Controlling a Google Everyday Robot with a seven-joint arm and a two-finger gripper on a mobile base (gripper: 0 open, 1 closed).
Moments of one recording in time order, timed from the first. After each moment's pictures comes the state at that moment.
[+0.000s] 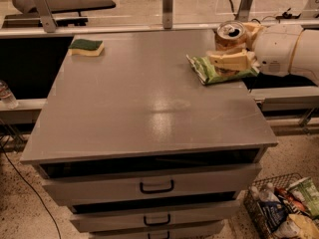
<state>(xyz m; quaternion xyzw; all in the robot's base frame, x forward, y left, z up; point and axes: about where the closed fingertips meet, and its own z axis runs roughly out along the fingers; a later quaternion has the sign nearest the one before) 0.592 -0.159 0.997 -0.46 0.61 0.14 0.63</state>
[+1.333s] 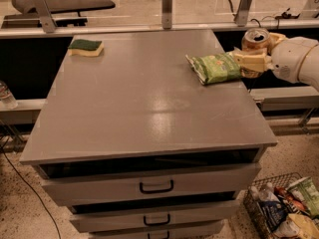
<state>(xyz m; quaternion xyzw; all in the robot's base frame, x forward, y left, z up) 0.650 -0.256 0.959 -0.34 0.68 0.07 0.65</state>
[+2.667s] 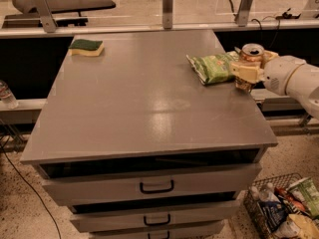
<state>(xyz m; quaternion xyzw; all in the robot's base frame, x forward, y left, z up) 0.668 -0.266 0.910 -0.27 0.70 0.11 0.65</state>
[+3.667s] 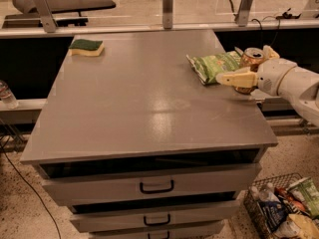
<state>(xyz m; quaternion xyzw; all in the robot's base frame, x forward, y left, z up) 0.685 -0.258 0.897 -0.25 0.70 0.13 0.66</state>
